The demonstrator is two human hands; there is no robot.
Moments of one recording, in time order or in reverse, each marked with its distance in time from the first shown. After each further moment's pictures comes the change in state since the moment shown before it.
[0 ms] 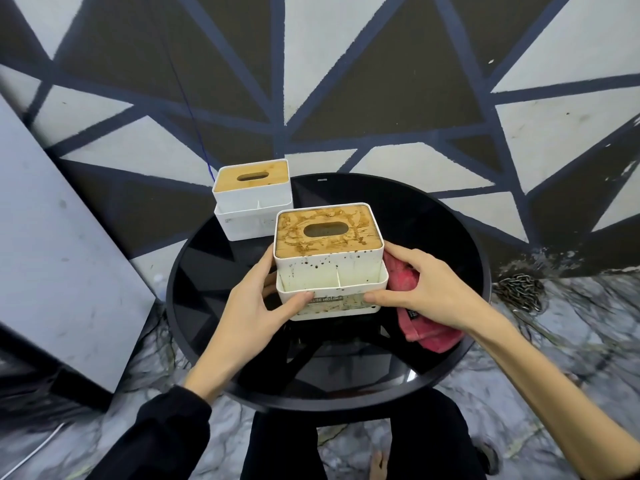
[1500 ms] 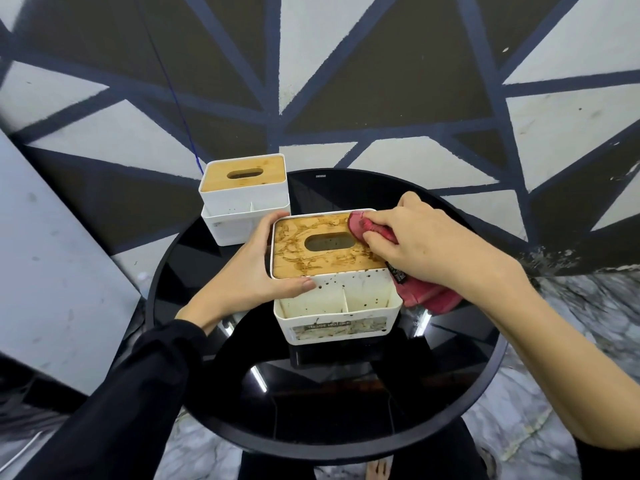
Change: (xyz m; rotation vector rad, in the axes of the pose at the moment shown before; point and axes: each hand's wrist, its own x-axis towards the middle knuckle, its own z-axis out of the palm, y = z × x) left_hand 0.100 -0.035 -0.028 0.074 -0.273 -0.016; right_hand 0.062 -0.089 -0.024 -0.684 -0.050 0.142
